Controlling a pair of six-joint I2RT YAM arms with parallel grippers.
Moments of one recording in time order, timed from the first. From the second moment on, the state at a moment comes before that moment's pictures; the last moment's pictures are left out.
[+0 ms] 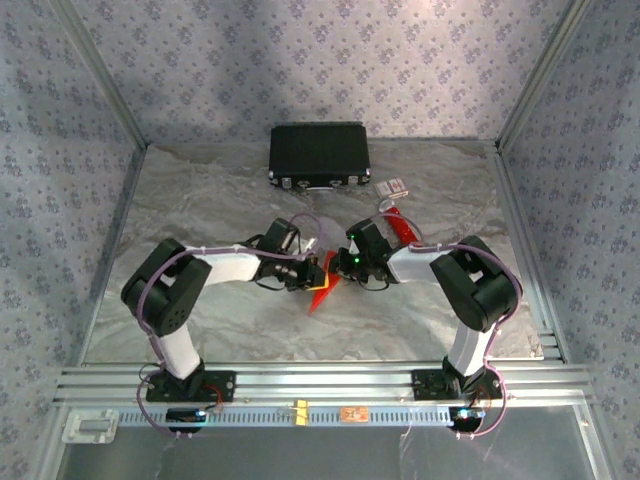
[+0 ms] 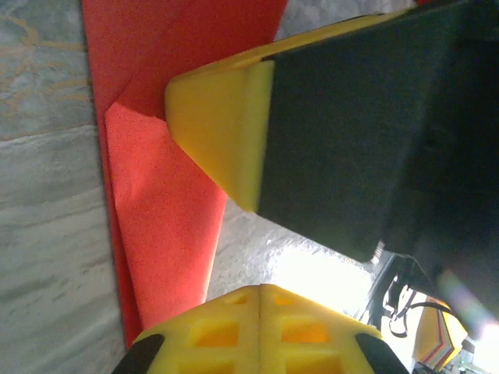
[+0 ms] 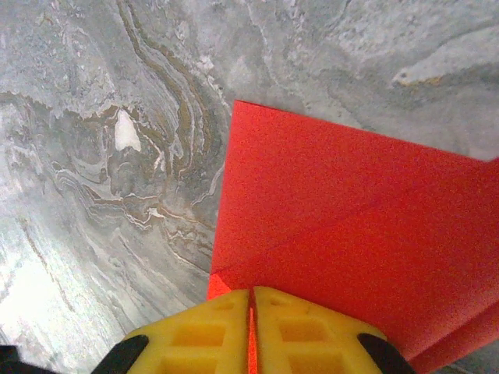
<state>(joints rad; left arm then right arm) -0.66 1.77 0.86 -0.06 0.69 -0.69 0.61 1.77 0.80 0.09 -0.36 0.85</state>
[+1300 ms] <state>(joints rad) -0.67 1.83 0.80 0.03 0.68 -0.71 0.41 1.73 0.76 0.09 -0.32 0.87</state>
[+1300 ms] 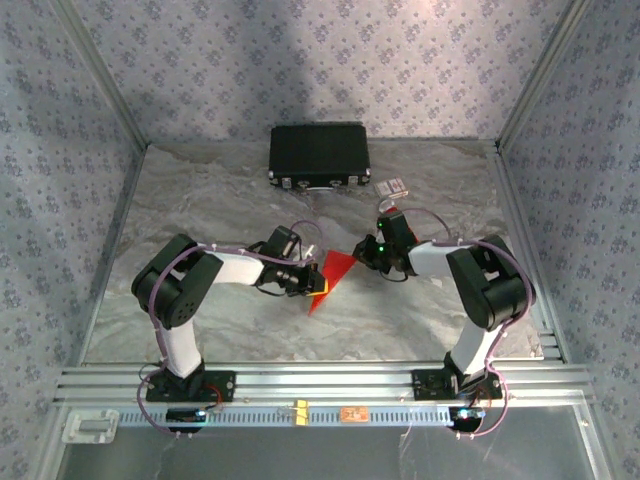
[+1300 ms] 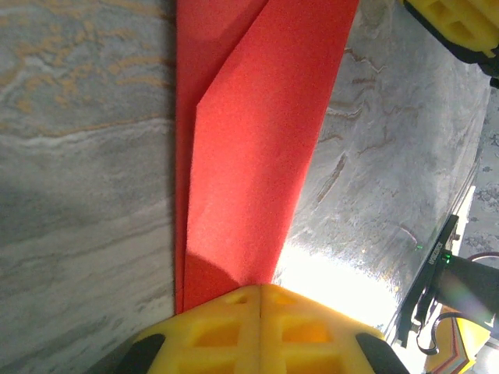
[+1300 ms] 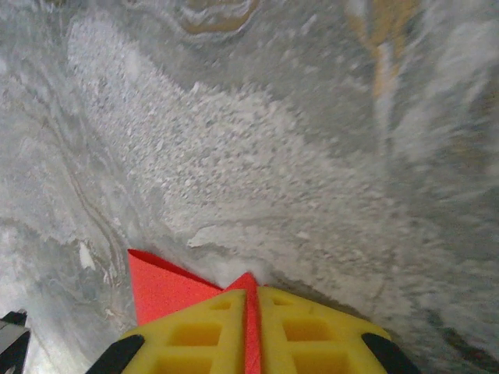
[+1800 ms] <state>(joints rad) -0.66 1.83 0.79 0.05 0.68 -0.71 0.49 1.64 0.80 0.01 -0.29 0.83</state>
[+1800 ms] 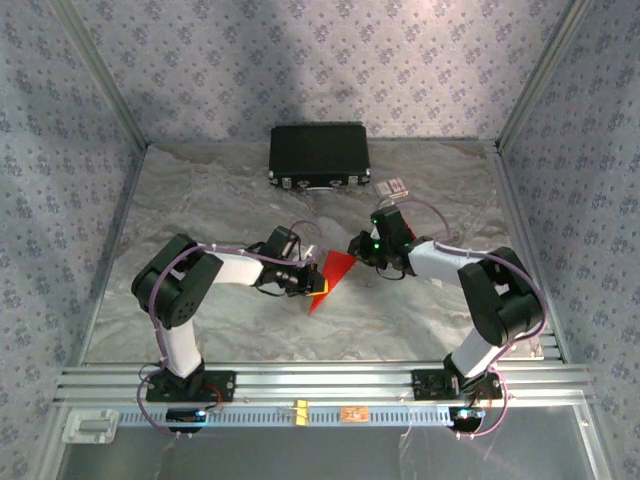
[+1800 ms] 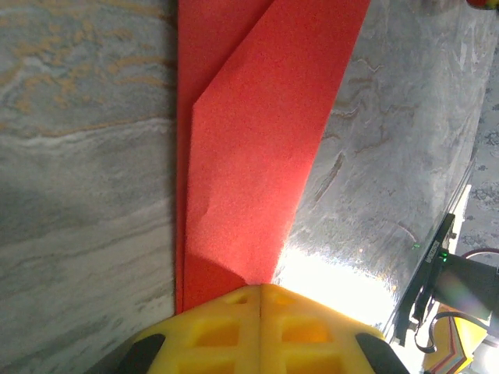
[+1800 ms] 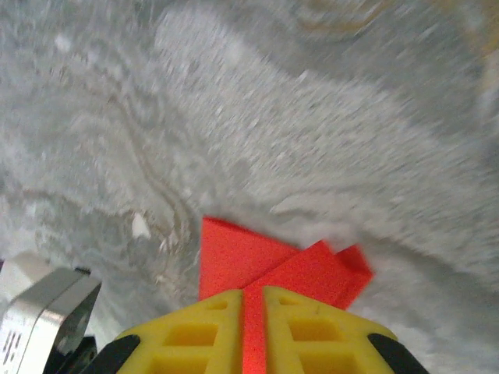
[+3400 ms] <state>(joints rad) -0.73 1.80 0.85 -0.10 0.60 -0.68 0.54 1.73 0.76 0.07 -0.32 0.84</state>
